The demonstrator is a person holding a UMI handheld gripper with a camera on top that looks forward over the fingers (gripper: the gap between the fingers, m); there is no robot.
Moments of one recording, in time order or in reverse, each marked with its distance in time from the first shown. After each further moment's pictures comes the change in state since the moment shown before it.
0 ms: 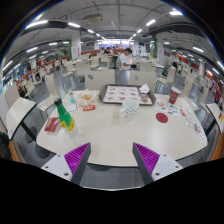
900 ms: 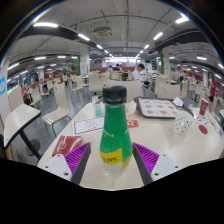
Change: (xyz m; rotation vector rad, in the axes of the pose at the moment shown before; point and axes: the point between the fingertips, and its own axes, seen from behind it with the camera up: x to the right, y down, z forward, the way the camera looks) arm -0.209 -0.042 0.191 0.226 -0.070 -0.017
